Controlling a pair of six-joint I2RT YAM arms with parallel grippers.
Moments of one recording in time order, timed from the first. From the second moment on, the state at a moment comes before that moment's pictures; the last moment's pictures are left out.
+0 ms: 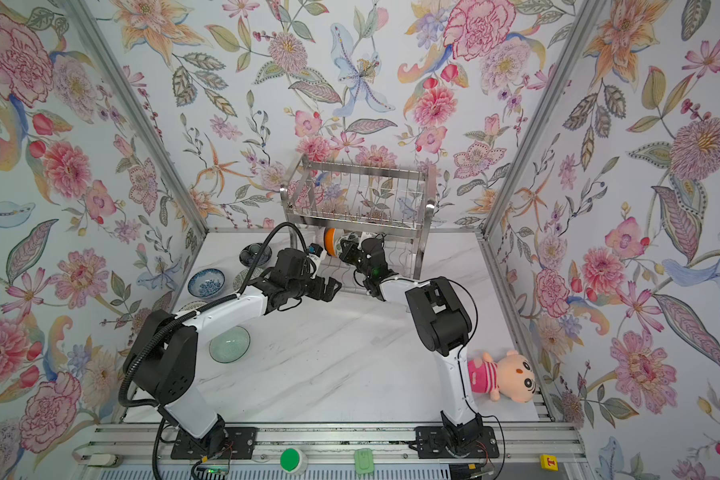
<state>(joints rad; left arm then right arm) -0.54 1.71 1.17 -0.14 0.16 -0.17 0.50 2.17 1.41 0.61 -0.12 0.77</state>
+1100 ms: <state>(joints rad) -0.54 1.71 1.17 -0.14 0.14 -0.16 0.45 2.35 1.59 0.75 -0.21 0.92</state>
